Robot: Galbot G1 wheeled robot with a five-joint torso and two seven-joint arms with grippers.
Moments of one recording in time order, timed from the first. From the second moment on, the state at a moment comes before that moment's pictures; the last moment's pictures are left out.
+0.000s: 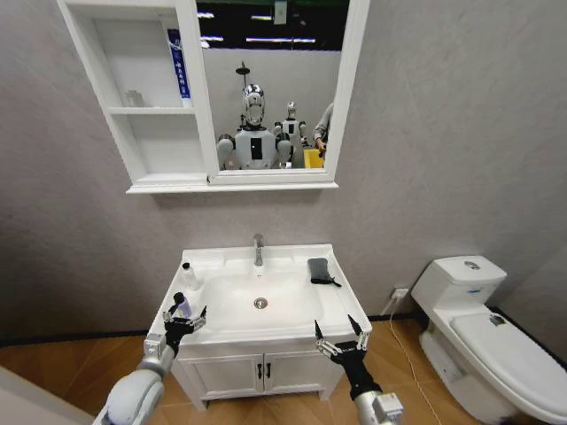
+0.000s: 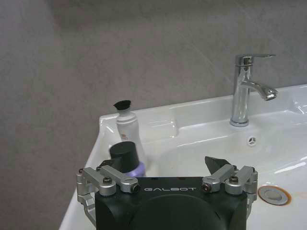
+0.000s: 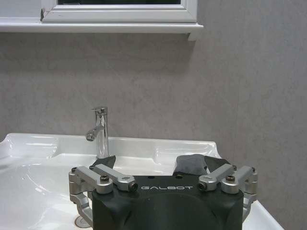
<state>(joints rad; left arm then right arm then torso) 1.53 -1.06 -0.57 -1.98 -0.38 0.20 -0.10 -1.87 1.35 0.40 2.19 0.05 0.15 0.11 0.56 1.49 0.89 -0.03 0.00</state>
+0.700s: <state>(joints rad) 1.48 -1.10 -0.53 -1.89 -0.37 0.21 -0.14 -1.86 1.34 0.42 2.18 0.08 0.14 0.12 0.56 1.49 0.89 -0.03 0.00</state>
